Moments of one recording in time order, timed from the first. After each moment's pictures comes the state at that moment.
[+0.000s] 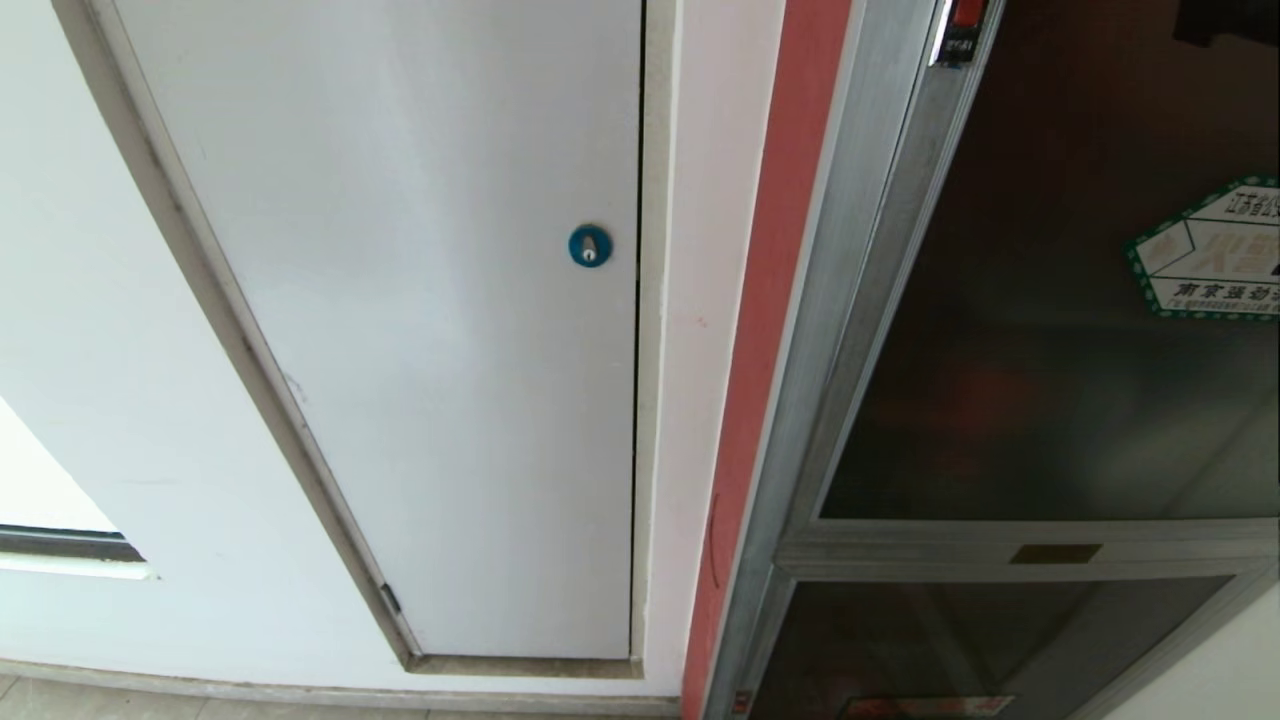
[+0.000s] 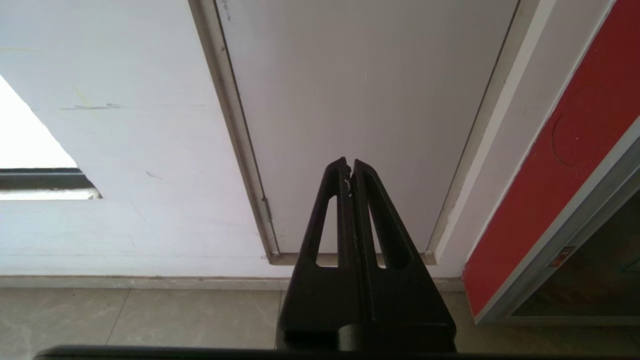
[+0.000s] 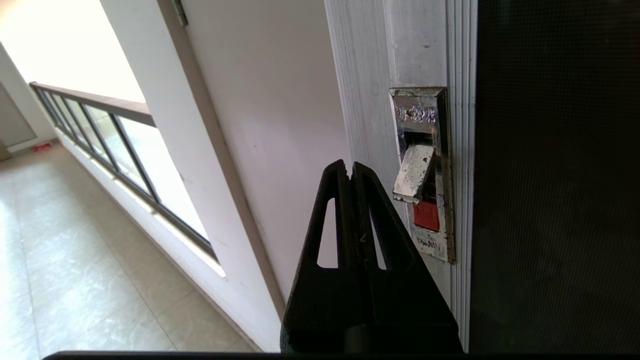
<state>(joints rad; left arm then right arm) 0.01 0.00 0.00 0.00 -0.03 0.02 0.32 1.42 -1.51 -0.24 0.37 0.25</state>
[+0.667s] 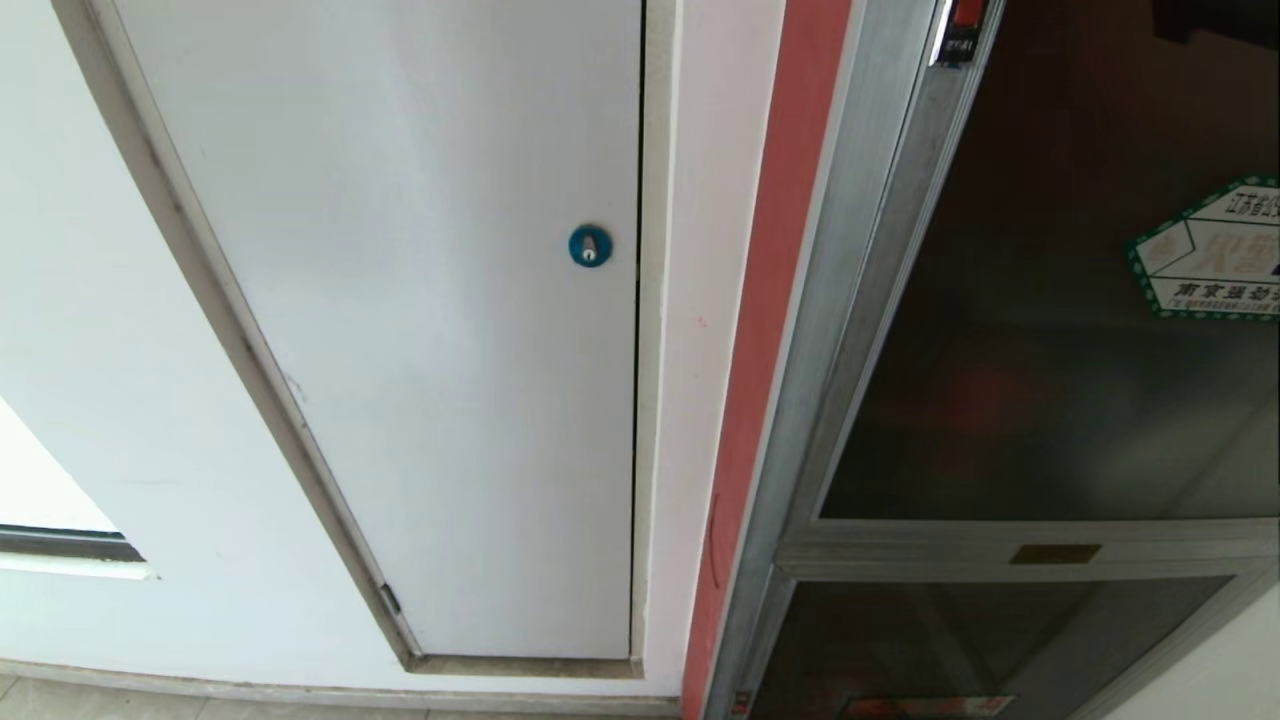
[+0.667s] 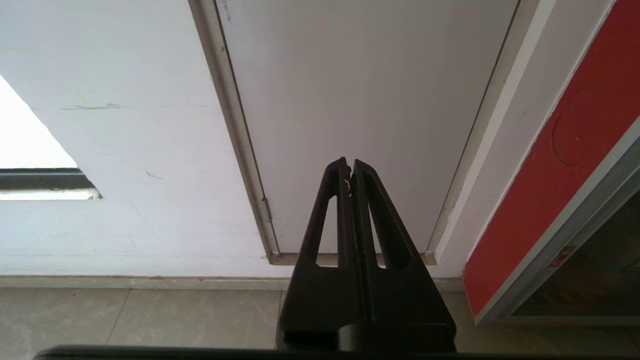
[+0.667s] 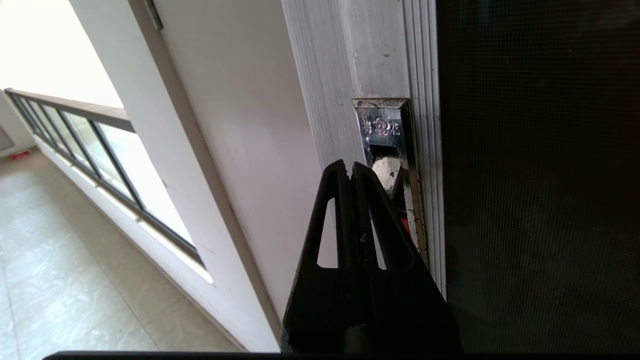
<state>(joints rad) 0.01 0.00 0.00 0.00 -0.03 0.02 0.31 1.47 -1.56 -0.23 0.33 0.25</state>
